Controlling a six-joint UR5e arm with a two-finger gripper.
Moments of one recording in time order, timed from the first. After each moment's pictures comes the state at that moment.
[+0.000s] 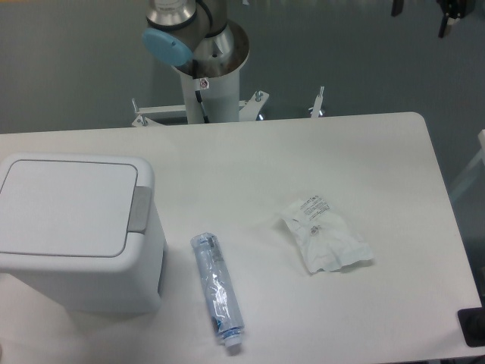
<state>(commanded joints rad) 3.10 -1.52 -1.43 -1.58 1.45 1.96</state>
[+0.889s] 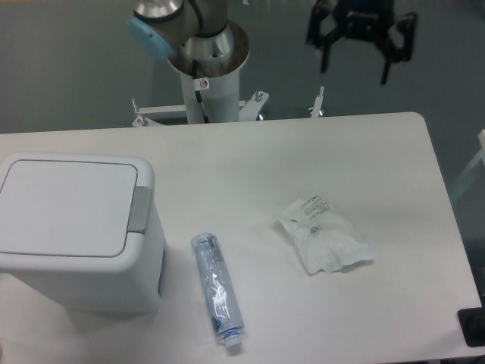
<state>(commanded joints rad) 2.69 -1.55 -1.45 -1.43 1.30 0.81</state>
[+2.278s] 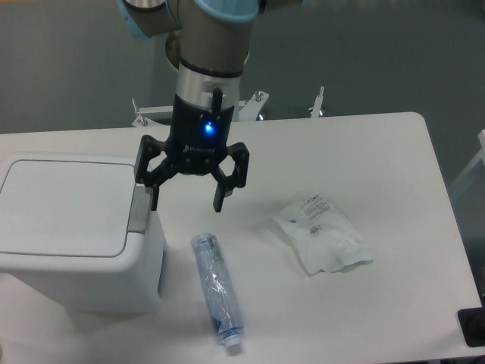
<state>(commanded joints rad) 2.35 -1.73 -1.53 -1.02 1.19 0.08</state>
